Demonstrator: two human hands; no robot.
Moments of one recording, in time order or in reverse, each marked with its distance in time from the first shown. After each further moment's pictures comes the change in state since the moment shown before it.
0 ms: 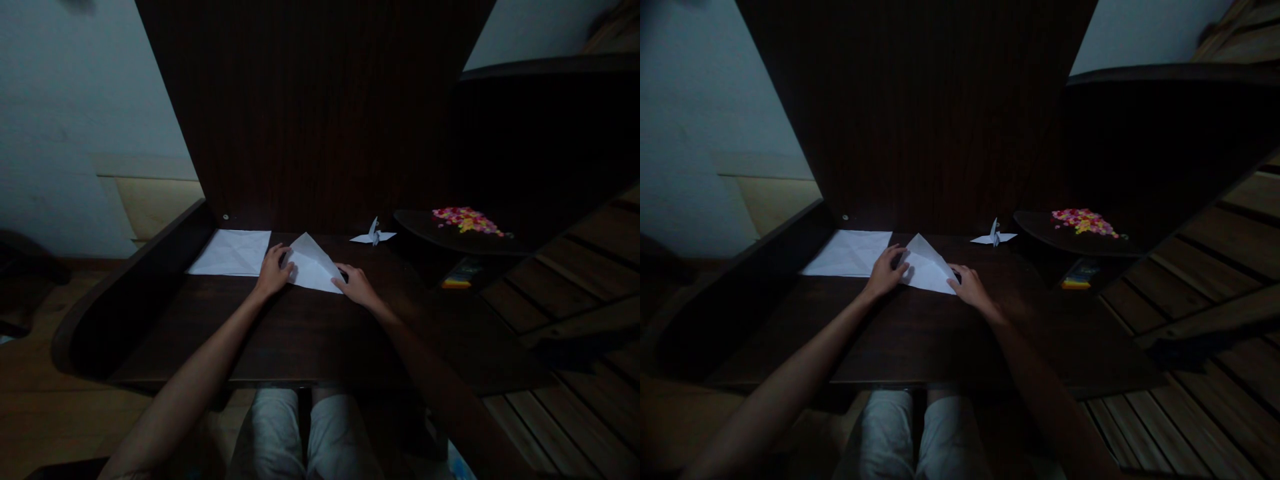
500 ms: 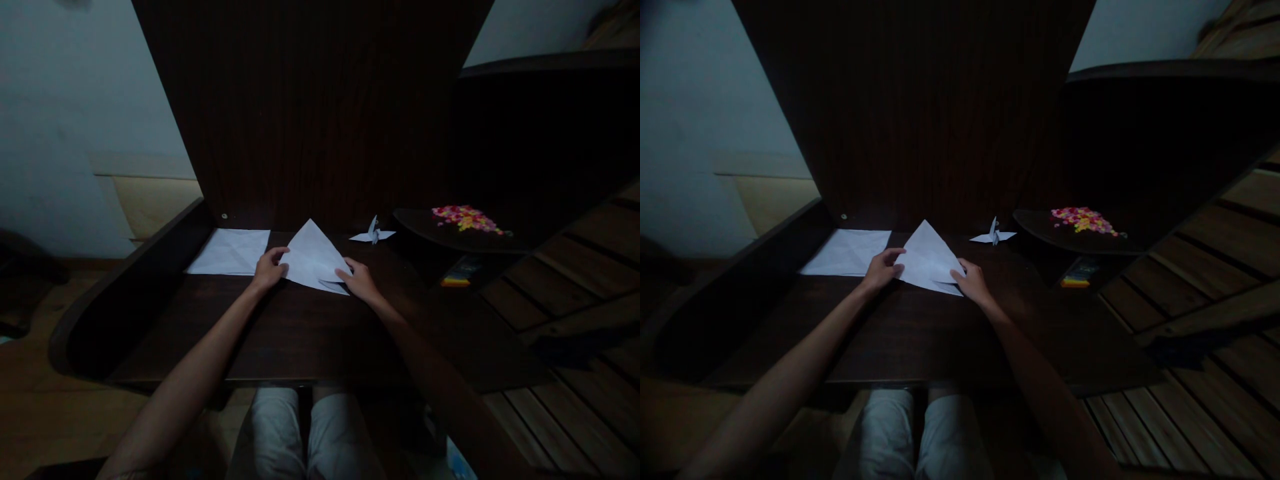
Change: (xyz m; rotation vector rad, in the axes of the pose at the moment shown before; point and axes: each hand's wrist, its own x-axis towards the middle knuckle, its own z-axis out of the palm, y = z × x) left_hand 0.006 -0.007 0.000 -0.373 -0.058 -0.327; right_hand 0.005 0.004 0.000 0.295 0.147 0.086
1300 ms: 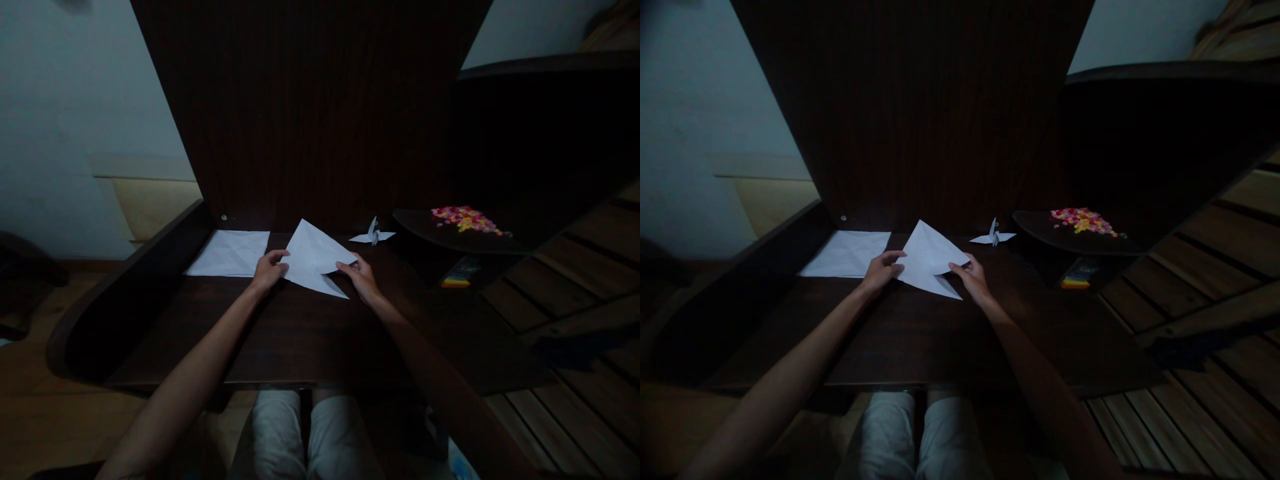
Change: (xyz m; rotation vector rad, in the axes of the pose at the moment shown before) left_hand -0.002 0.001 0.004 -0.172 0.024 -0.106; right_hand 0.002 -0.010 0.006 0.550 0.138 0.205
